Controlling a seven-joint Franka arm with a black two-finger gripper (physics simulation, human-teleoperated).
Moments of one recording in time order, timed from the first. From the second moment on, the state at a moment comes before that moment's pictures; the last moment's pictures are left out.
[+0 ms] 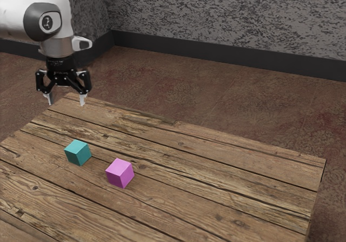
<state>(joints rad) 0.51 -0.04 -0.33 -1.83 0.04 1.60 -0.33</state>
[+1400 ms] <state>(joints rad) 0.54 0.27 -0.17 -2.14 -0.01 2.51 0.30</state>
